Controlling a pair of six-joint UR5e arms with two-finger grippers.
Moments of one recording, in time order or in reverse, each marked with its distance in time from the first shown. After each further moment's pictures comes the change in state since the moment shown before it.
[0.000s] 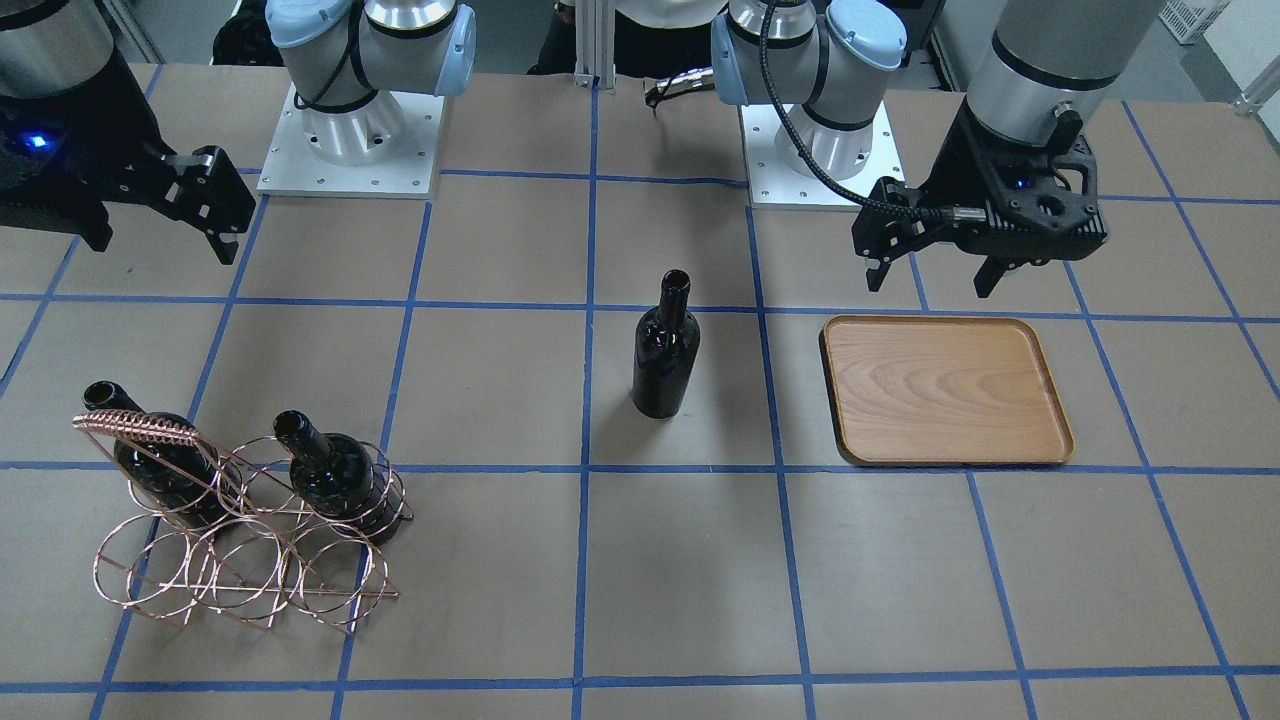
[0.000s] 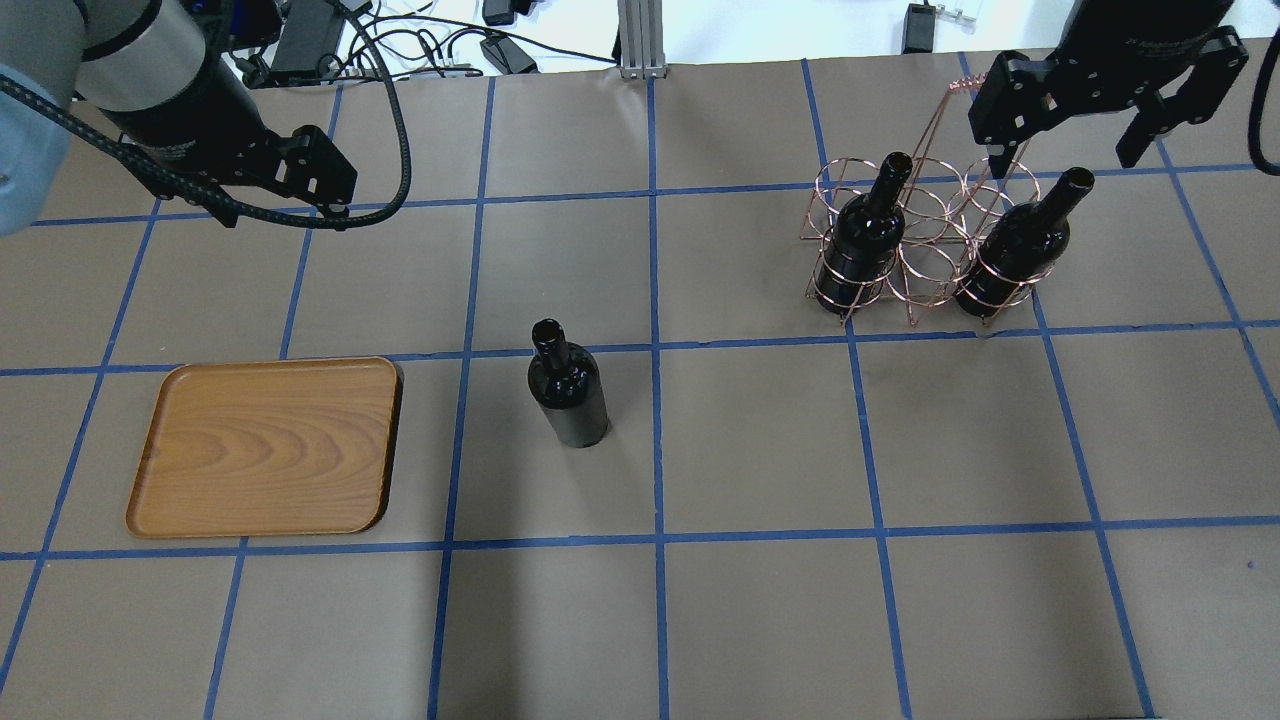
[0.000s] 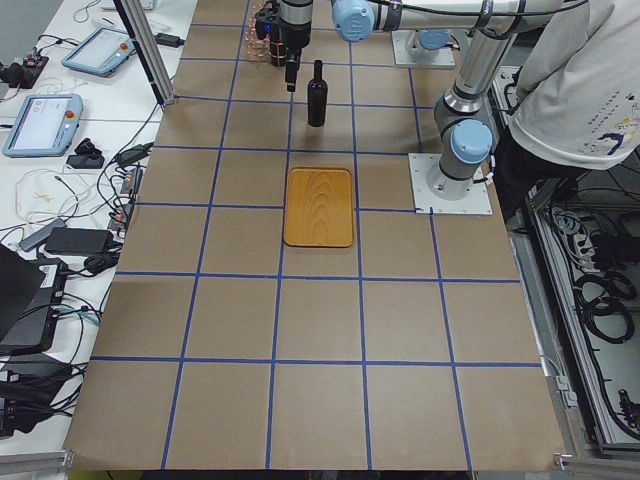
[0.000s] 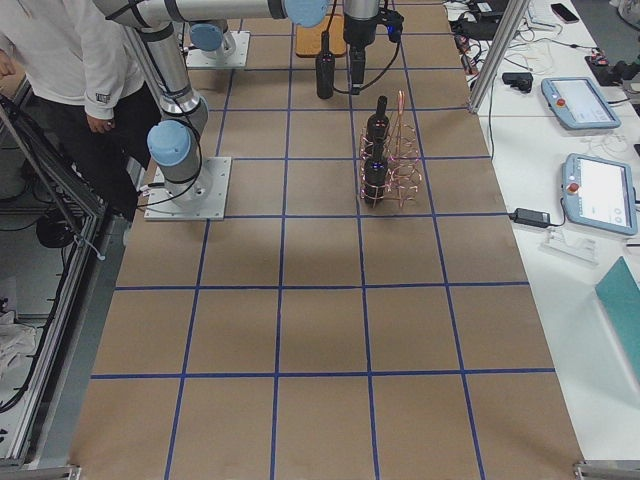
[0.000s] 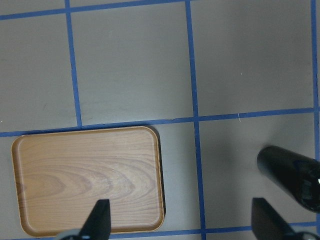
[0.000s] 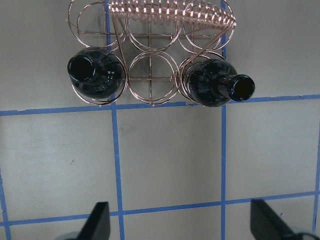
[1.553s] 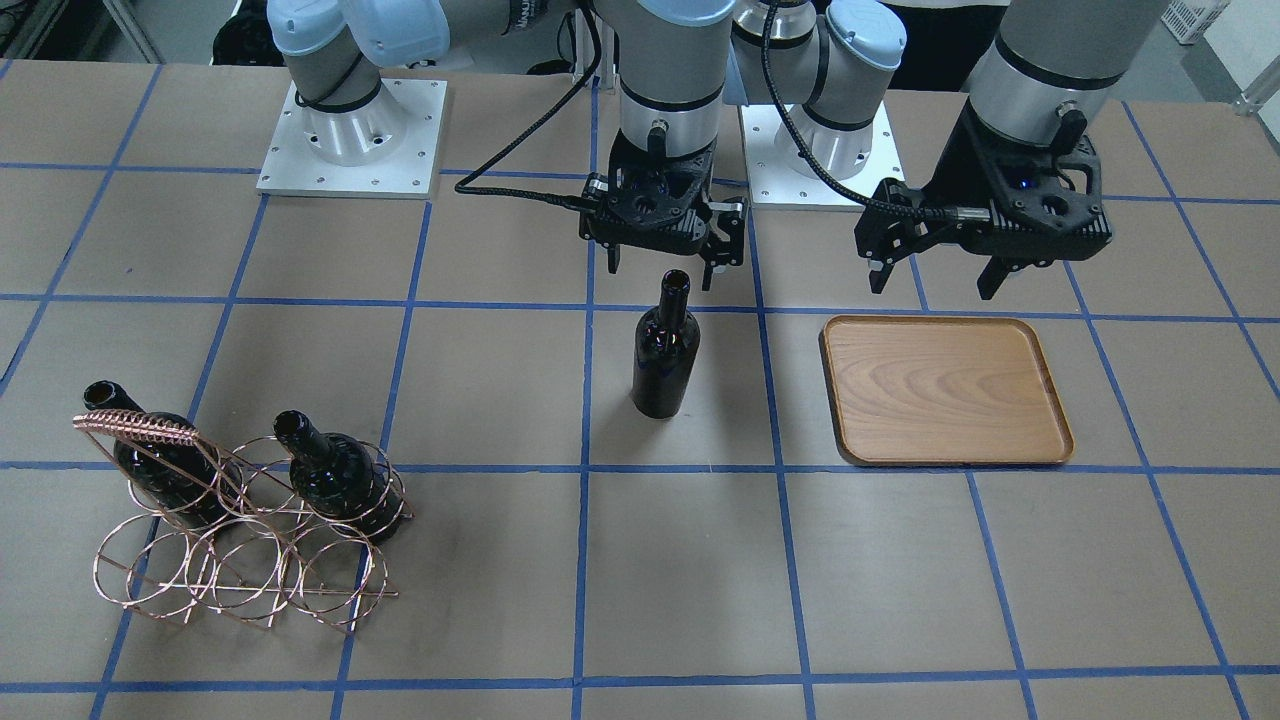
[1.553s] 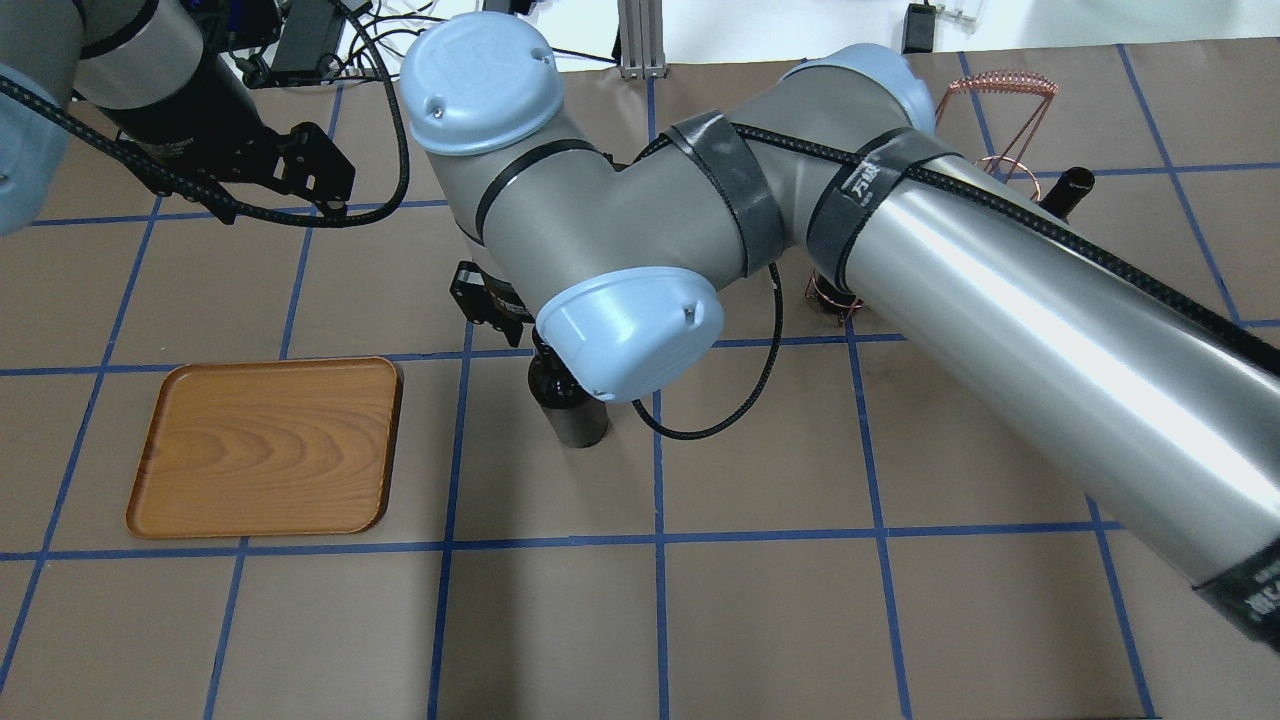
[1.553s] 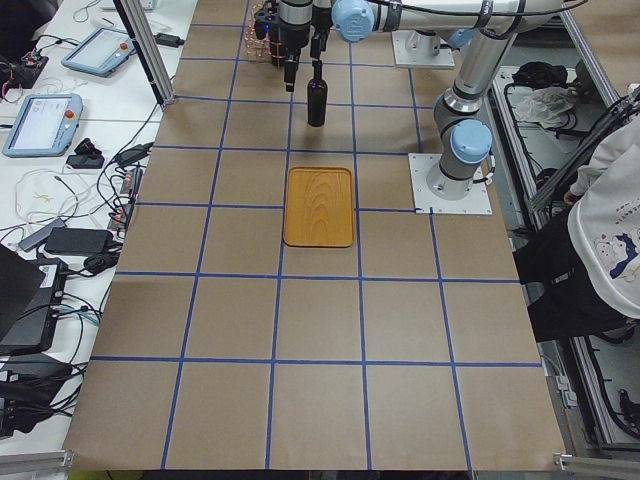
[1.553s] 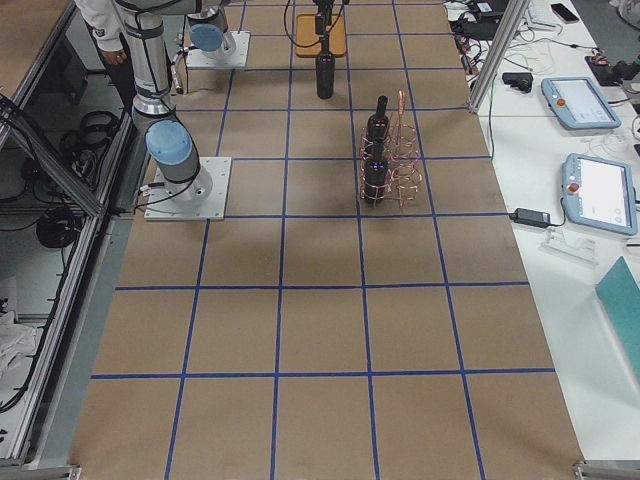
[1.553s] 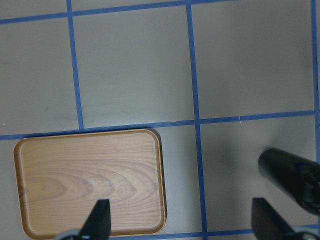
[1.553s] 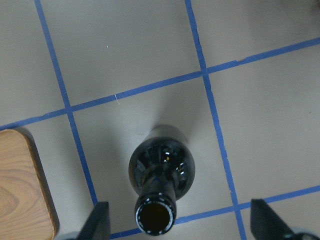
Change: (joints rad) left arm 0.003 0.000 0.000 0.012 0.000 0.006; right arm 0.648 0.218 0.024 -0.337 0.091 0.858
